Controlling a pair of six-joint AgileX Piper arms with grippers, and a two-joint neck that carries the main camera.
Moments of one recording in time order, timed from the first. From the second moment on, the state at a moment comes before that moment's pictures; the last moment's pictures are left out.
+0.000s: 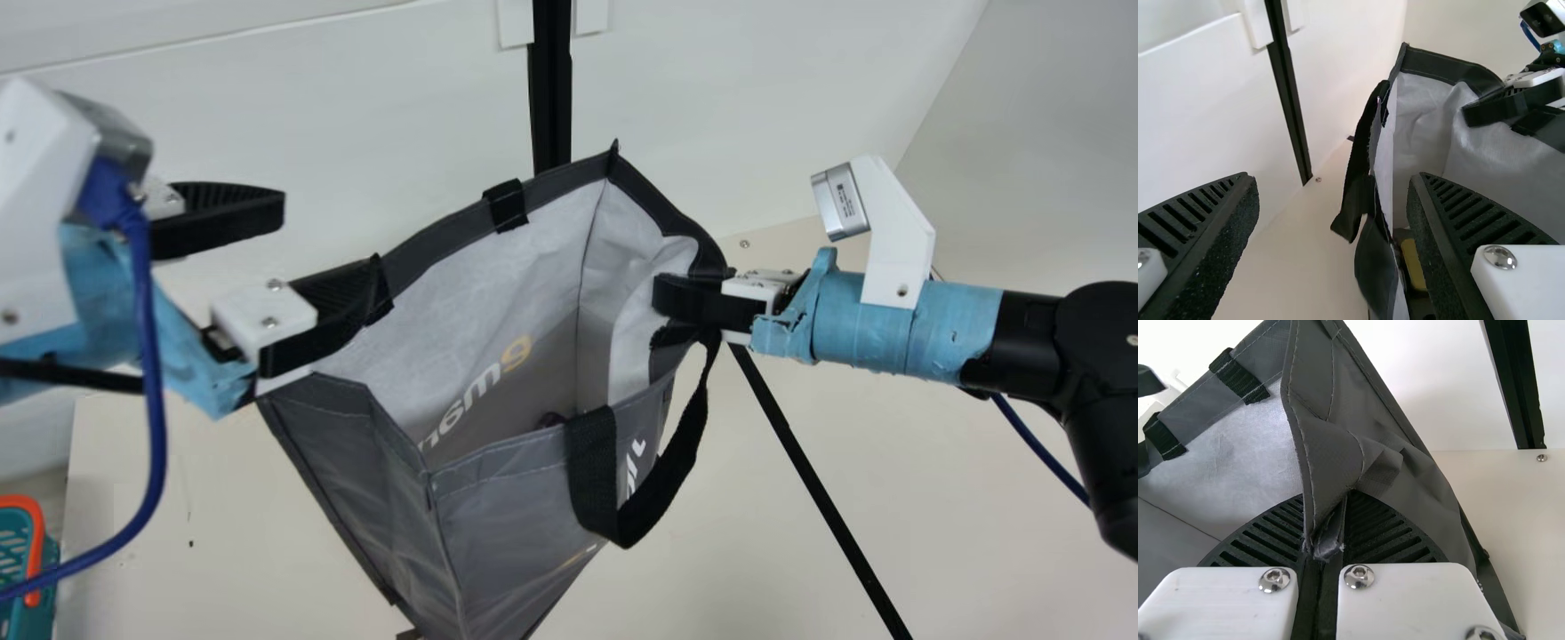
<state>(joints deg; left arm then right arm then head) -18.4 95.4 -115.9 -44.1 64.1 43.1 -23.7 74.7 -70.5 69.8 69.3 -47.3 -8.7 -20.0</state>
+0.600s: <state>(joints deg) -12.6 80.2 -101.1 -35.3 61.1 39.2 -23.7 74.7 -70.5 69.8 69.3 -47.3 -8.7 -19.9</state>
